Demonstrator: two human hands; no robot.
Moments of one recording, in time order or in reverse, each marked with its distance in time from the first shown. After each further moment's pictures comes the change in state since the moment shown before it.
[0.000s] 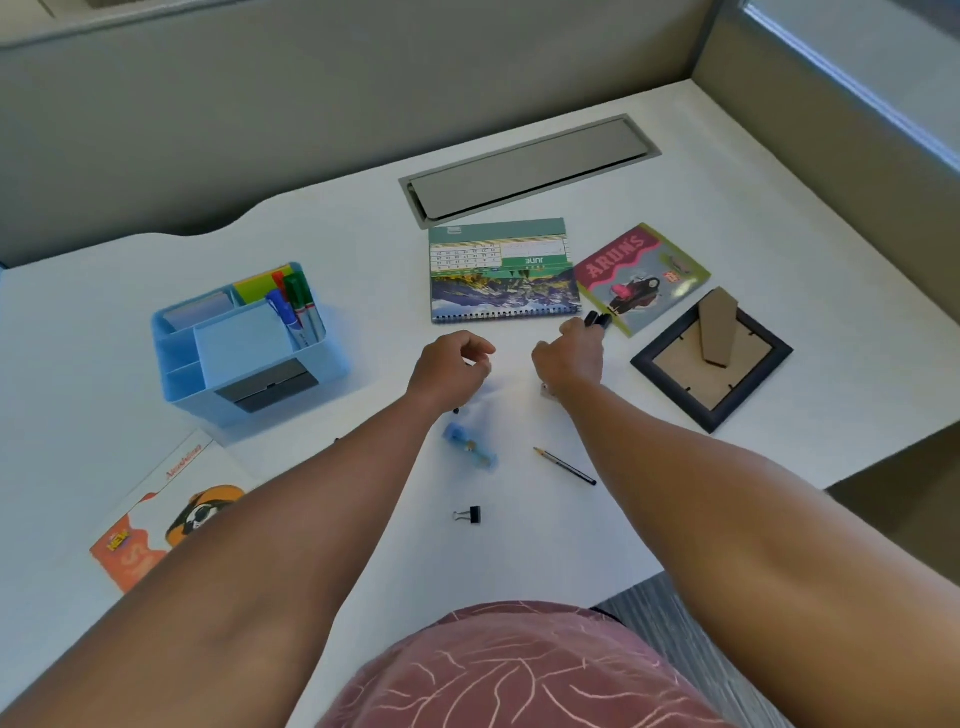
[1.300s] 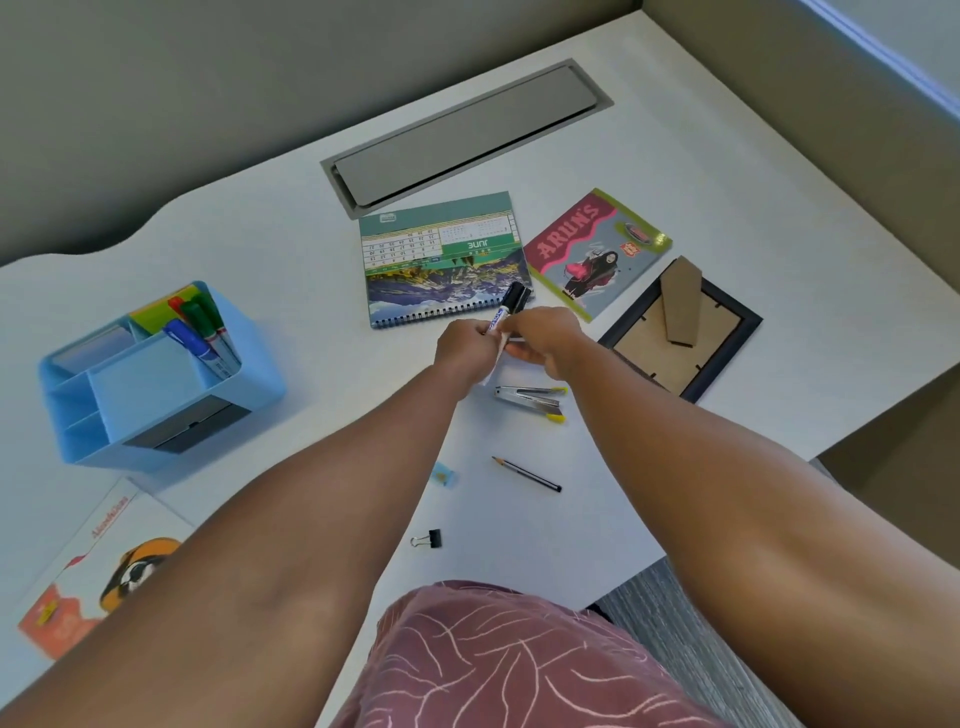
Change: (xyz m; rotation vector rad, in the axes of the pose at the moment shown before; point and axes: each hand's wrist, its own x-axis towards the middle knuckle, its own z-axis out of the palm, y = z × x) left_hand 0.067 0.048 0.081 -0.071 -0.139 -0.258; right_hand 0.055 0.008 -0.029 0.615 -0.355 0.360
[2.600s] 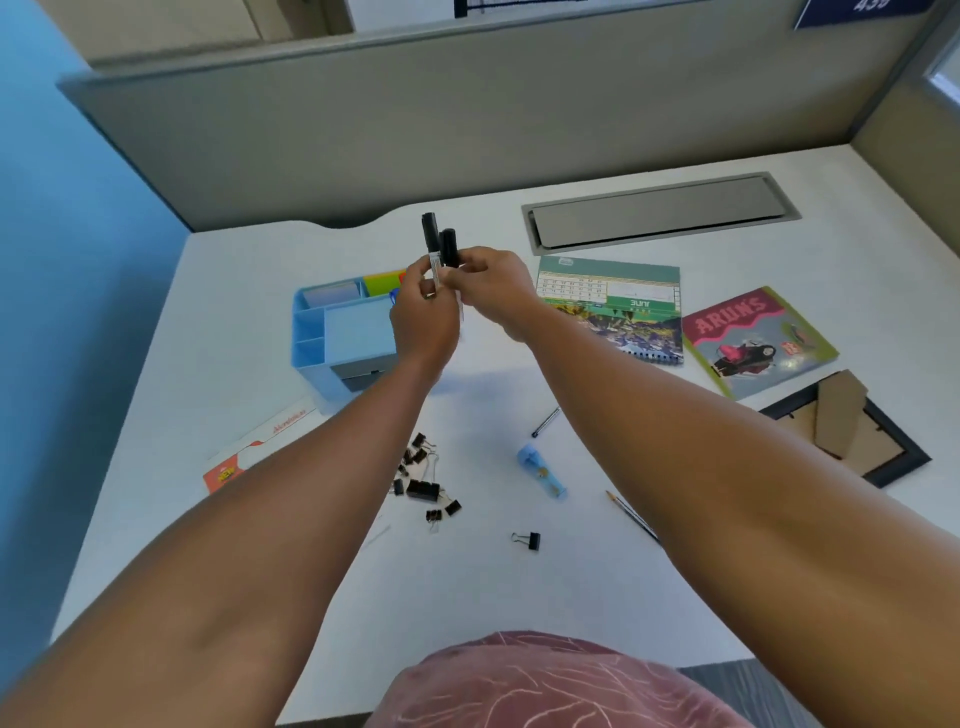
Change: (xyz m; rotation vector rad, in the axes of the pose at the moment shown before) left_hand -0.091 -0.055 -0.191 -0.461 0.829 0.204; right_hand -0.122 -0.069 0.208 -0.392 -0.436 -0.723
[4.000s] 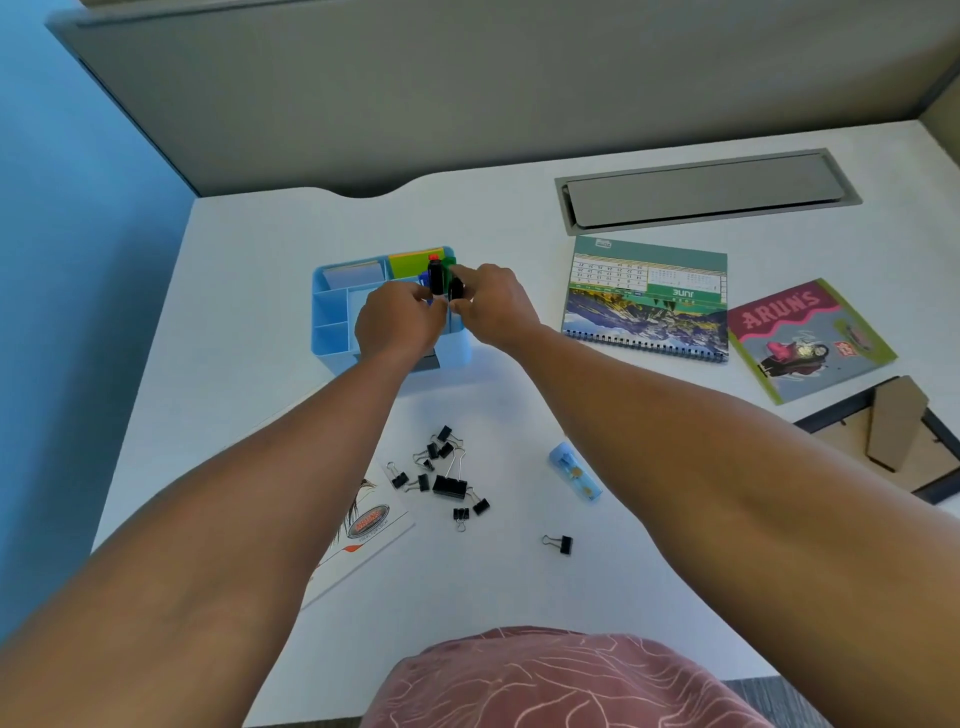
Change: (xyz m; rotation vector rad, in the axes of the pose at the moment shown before) left_hand 0.053 -0.043 -0.054 0.790 -0.082 0.033; right_hand 0.034 0.042 0.056 -0.628 -0.124 -0.168
